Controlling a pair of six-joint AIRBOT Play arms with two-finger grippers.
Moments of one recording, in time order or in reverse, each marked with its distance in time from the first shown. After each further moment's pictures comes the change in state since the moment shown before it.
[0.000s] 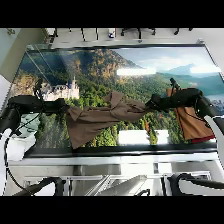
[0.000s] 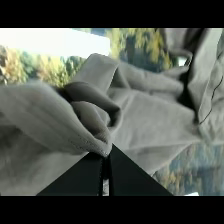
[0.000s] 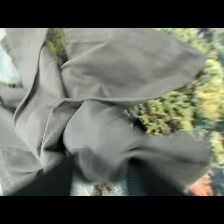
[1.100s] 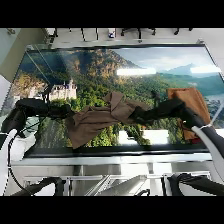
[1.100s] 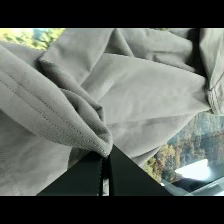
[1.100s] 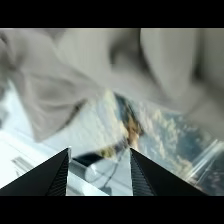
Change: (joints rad) left arm -0.044 -0.011 -0.043 -0.001 0.038 0.075; right arm 0.267 0.068 -0.174 0.130 0.015 0.079
